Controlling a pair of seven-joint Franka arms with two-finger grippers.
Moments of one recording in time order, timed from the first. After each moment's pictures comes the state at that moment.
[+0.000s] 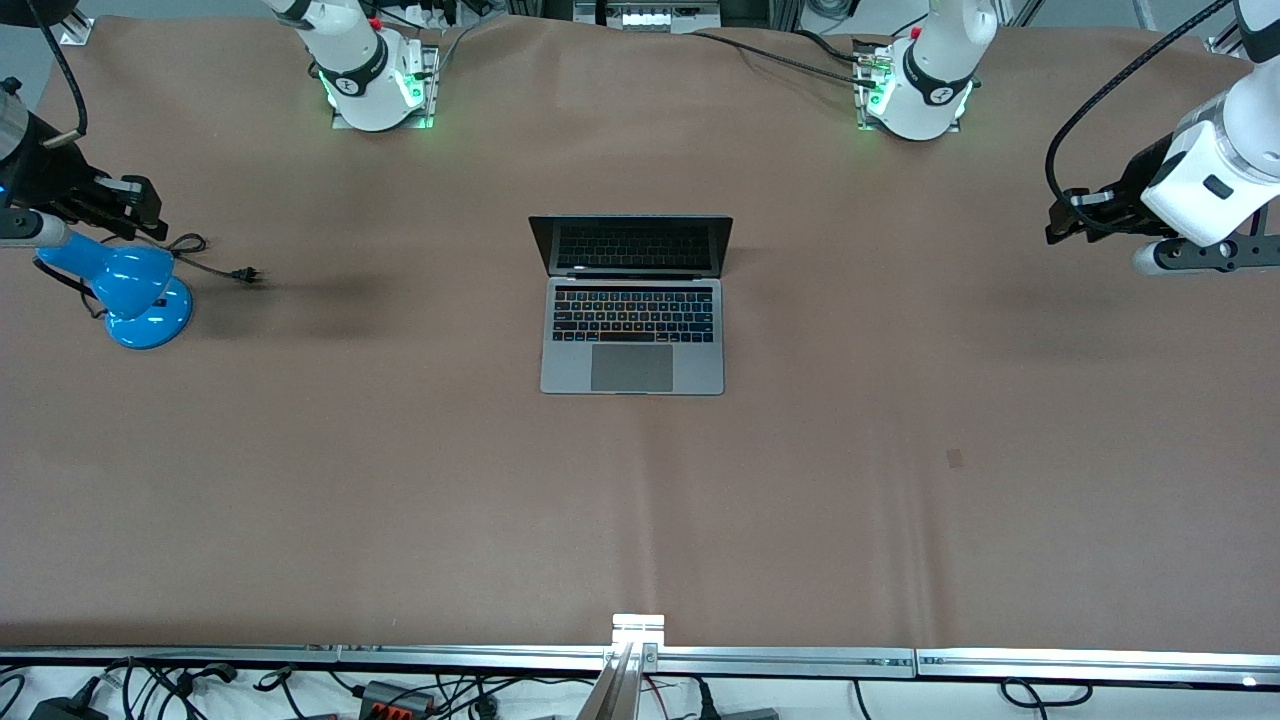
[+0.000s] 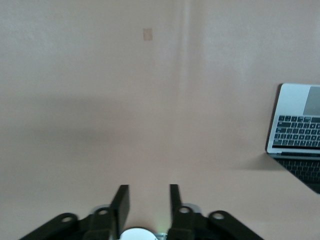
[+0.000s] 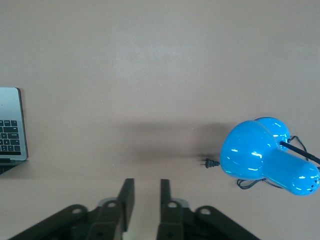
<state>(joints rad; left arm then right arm) 0.04 -0.03 -0.09 -1.69 -0.05 1.49 -0.12 0.03 -0.11 -0.06 -1.82 -0.02 1.66 -0.04</state>
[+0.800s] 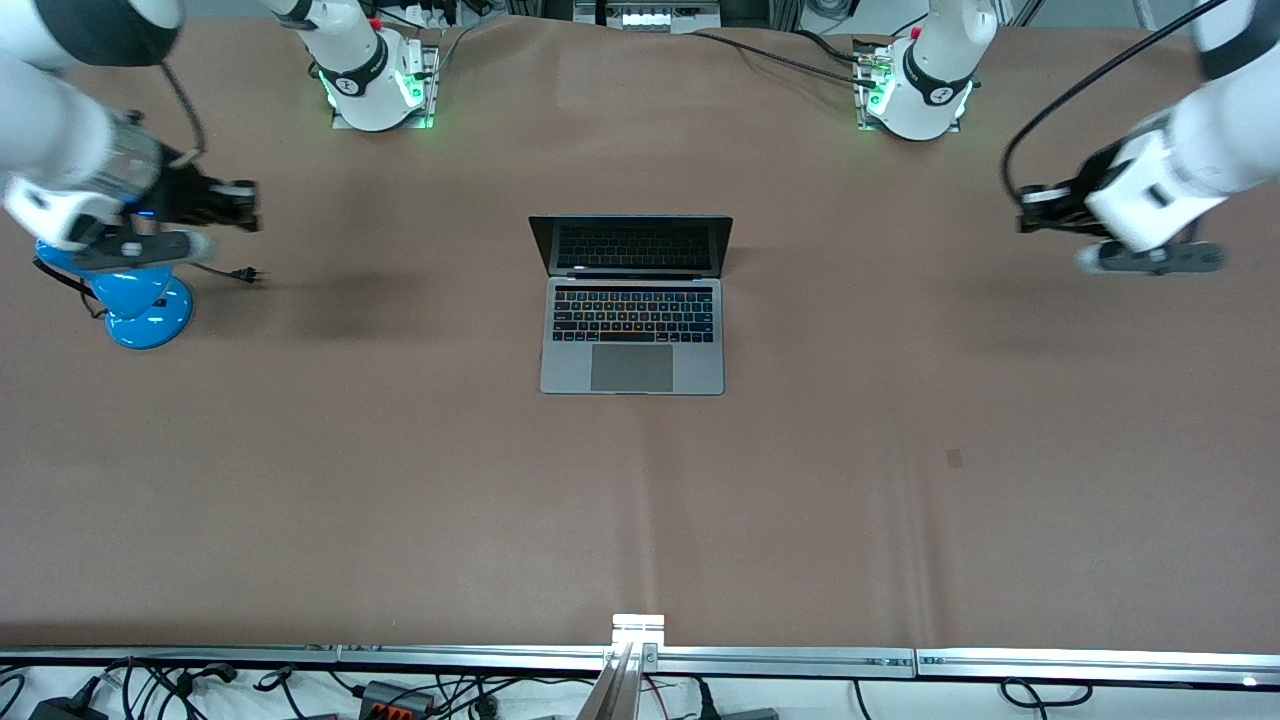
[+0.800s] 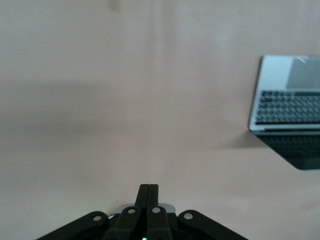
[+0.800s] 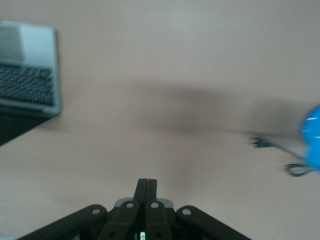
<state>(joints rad) 0.04 -0.03 -0.15 -1.79 -0.16 1.50 -0.11 0.16 -0.06 -0.05 -1.89 0.12 1.56 -0.04</state>
